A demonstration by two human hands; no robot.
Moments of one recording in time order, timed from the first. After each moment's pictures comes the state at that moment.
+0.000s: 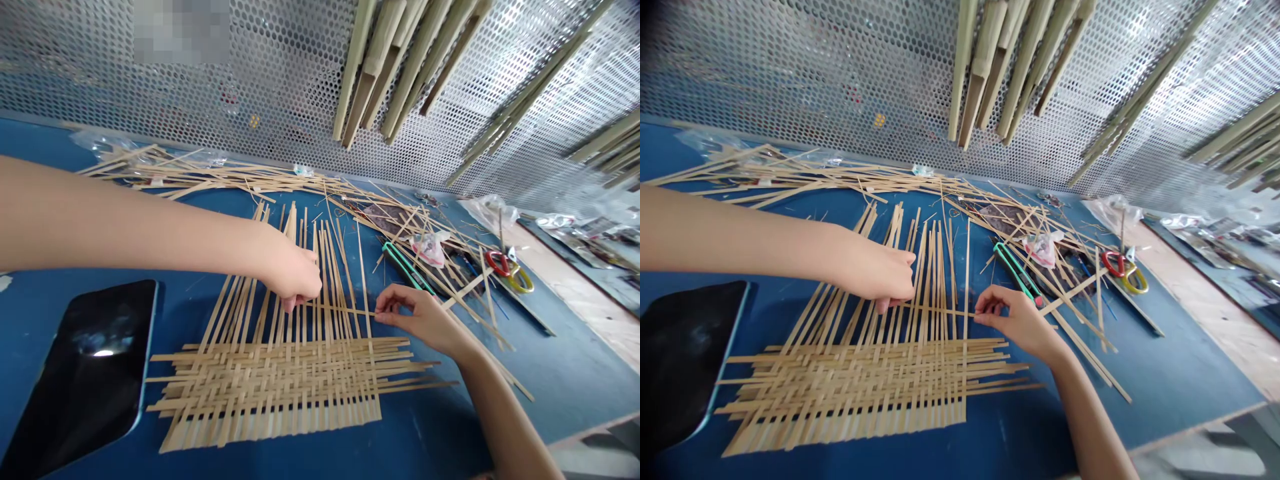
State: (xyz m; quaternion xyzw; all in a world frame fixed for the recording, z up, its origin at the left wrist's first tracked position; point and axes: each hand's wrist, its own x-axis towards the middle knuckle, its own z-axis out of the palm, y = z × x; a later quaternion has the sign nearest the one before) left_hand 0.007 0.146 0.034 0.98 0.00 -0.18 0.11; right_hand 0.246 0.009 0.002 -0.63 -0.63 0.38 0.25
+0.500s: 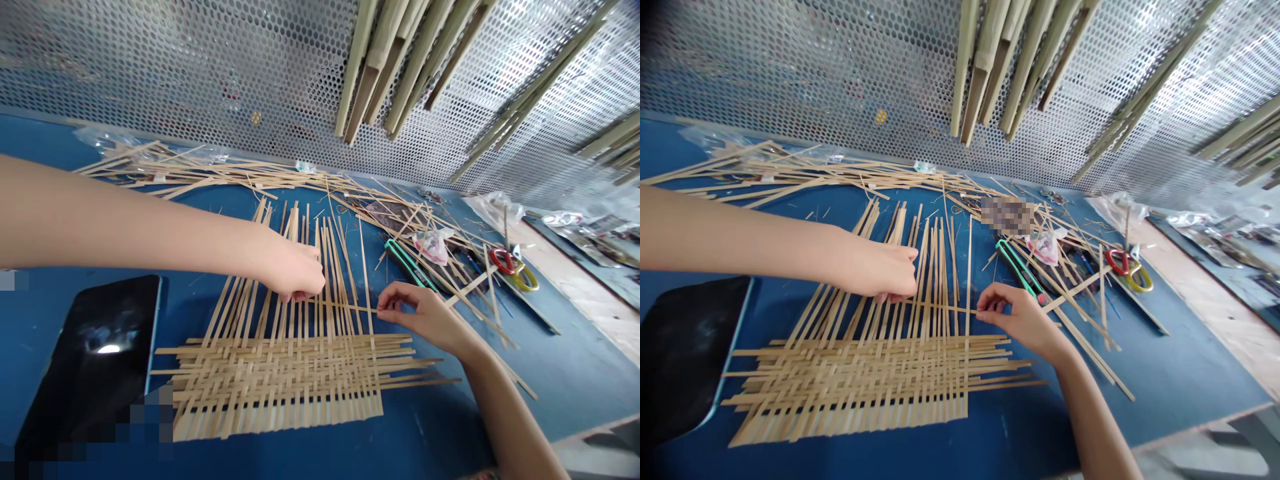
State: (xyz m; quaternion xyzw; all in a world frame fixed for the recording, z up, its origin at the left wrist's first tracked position) left_hand 0.013 0.138 0.039 0.98 0.01 -0.19 0.09; right_hand 0.247 0.009 0.001 -0.63 -0.64 0.38 0.25
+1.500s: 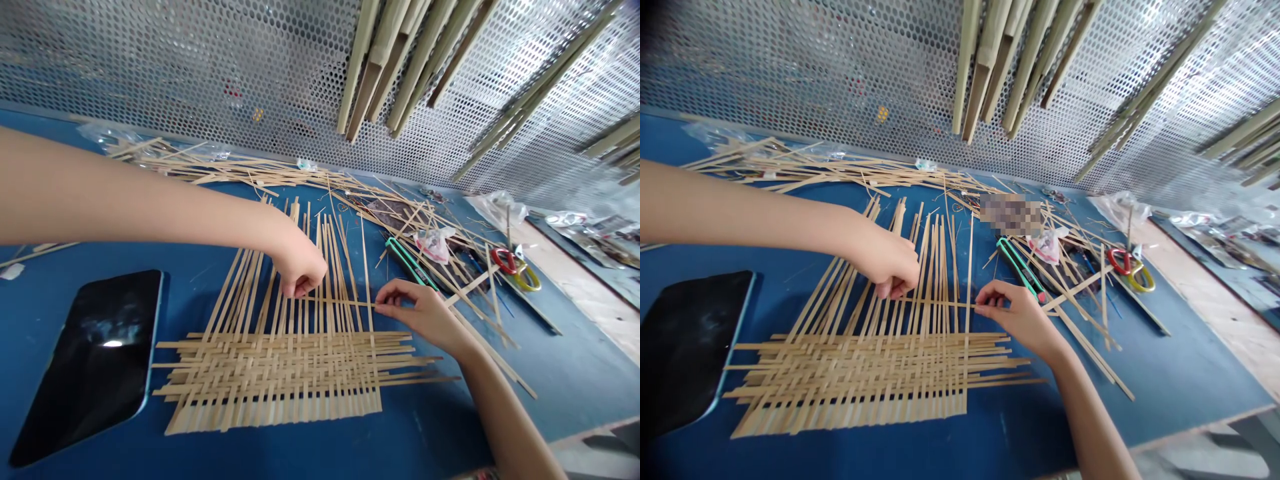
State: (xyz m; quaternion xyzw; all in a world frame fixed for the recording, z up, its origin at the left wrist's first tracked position) left_hand 0.033 0.146 0.055 0.91 0.05 -0.39 0.12; right_hand 0.247 0.008 -0.008 -0.64 -0.64 0.35 0.26
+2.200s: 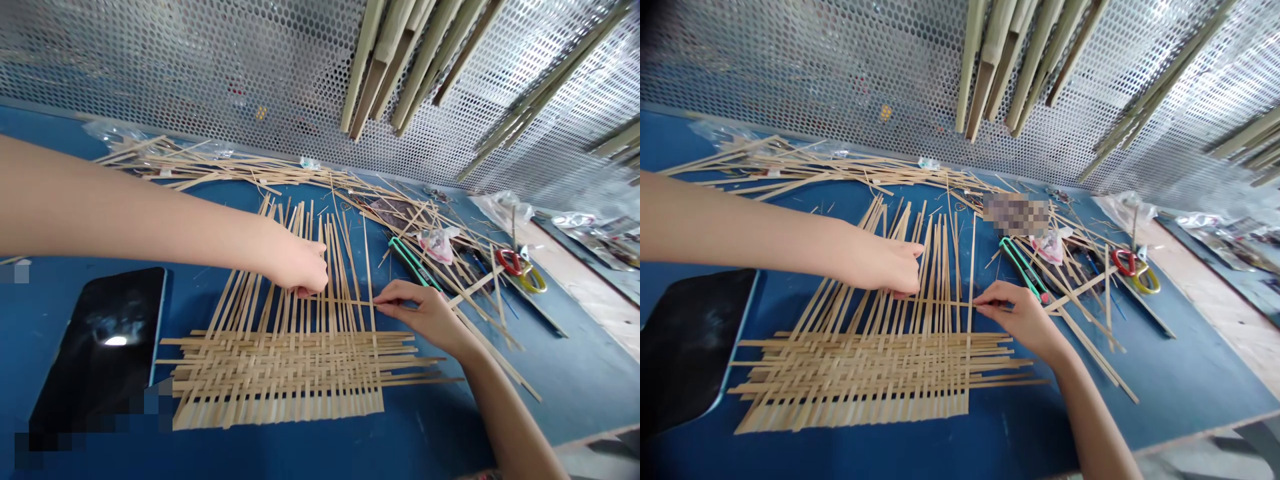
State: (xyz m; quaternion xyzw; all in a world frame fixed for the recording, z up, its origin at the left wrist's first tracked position) left_hand 0.021 0.129 0.054 0.96 -0.04 -0.28 -0.03; right_hand 0.251 0.008 -0.013 -0.58 -0.67 0.36 0.29
